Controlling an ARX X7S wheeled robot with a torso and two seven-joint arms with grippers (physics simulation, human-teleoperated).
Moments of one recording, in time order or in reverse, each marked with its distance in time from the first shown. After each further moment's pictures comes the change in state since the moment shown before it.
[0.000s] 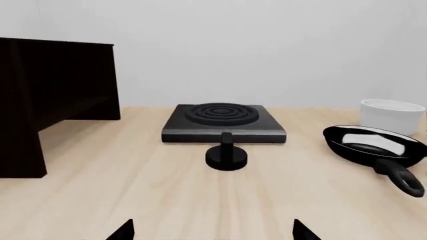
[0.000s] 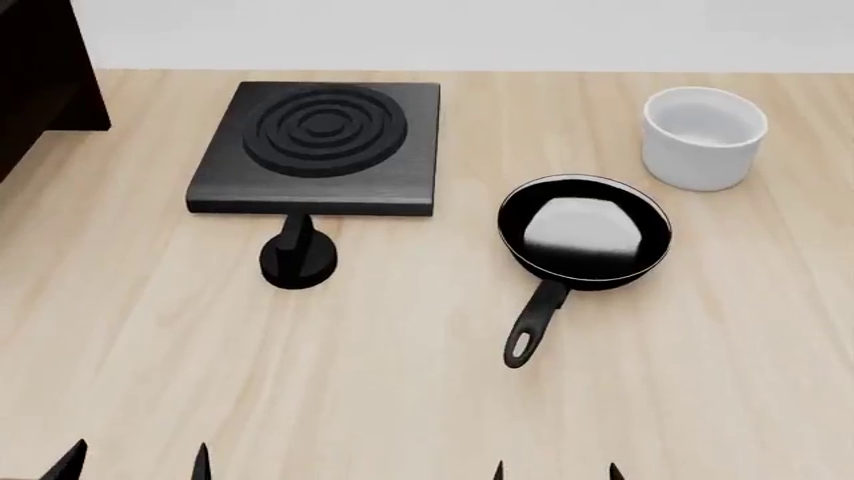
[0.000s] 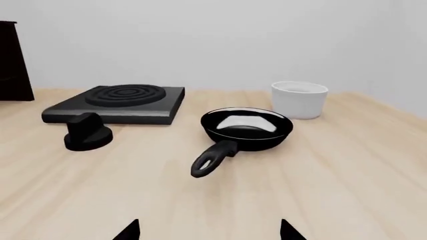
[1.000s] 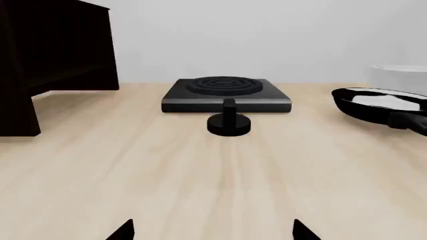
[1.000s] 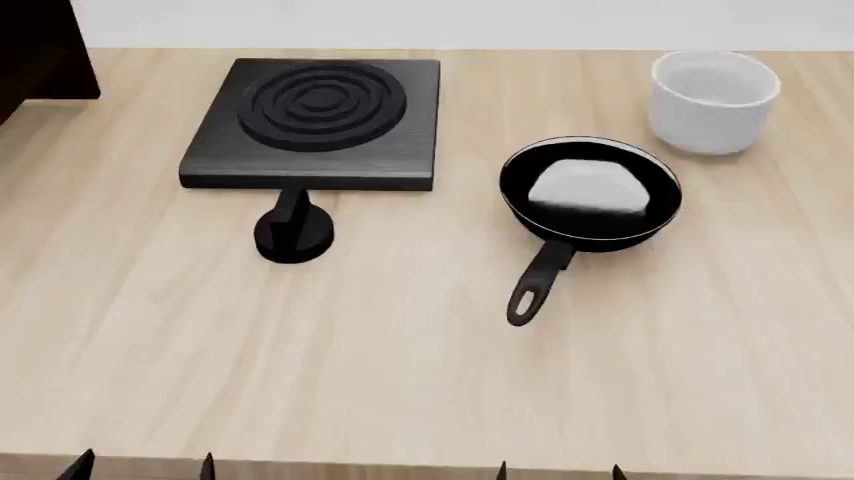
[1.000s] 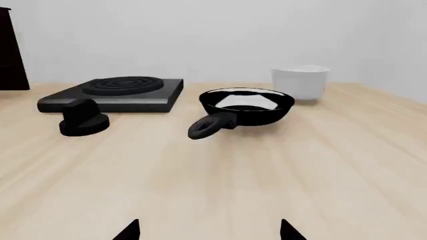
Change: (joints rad) left arm -0.006 0.084 -0.090 -0.019 0.089 -0.051 0.083; right arm -0.011 -0.084 0.104 0.000 -0.072 -0.014 -0.099
